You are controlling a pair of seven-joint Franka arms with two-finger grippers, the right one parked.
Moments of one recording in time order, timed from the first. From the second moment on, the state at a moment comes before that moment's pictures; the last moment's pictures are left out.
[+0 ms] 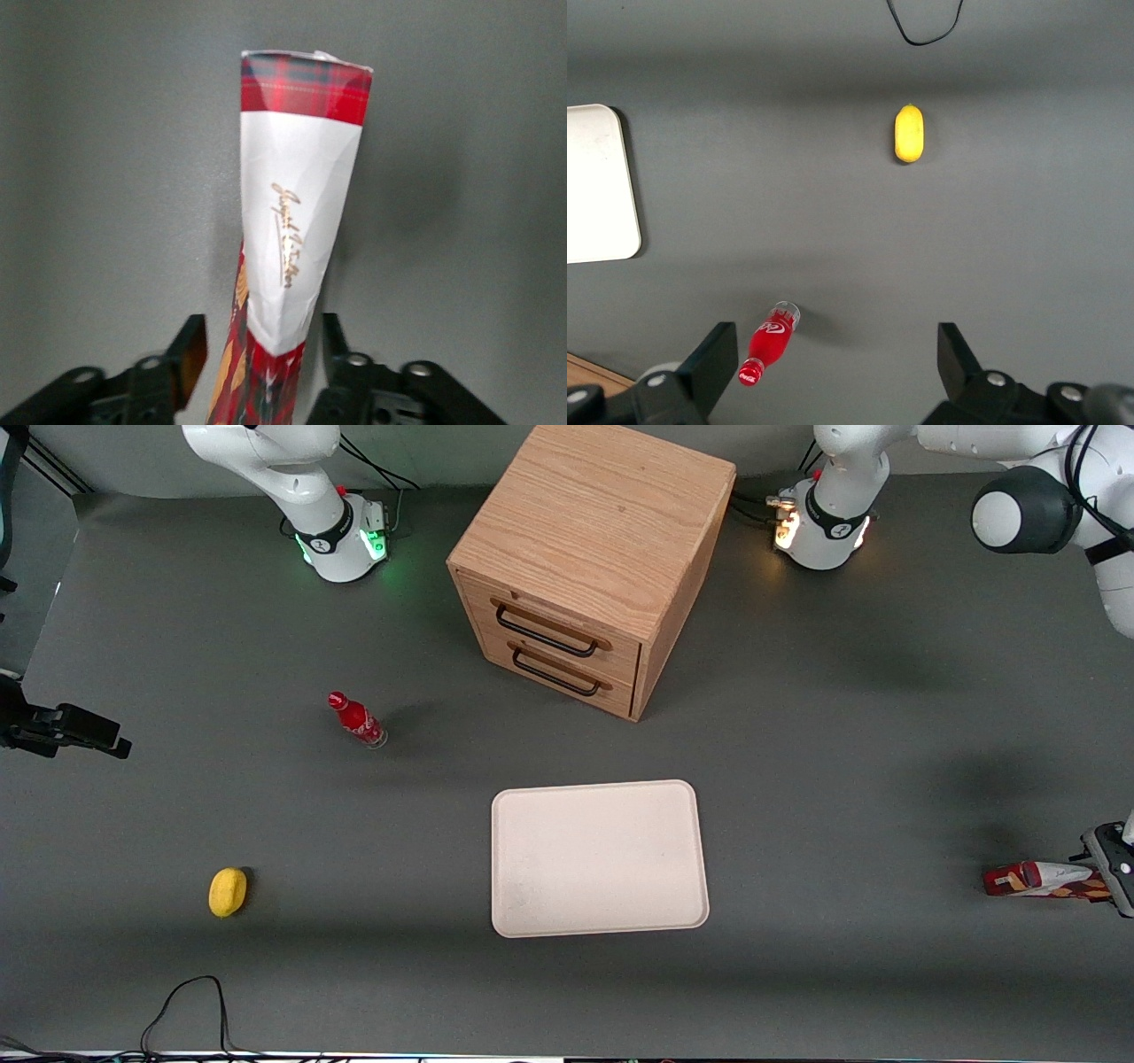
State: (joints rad) arm 0.37 0.97 0.04 -1.06 -0.04 2.08 1.83
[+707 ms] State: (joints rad) arm 0.36 0.87 0.04 -1.02 -0.04 1.86 1.68
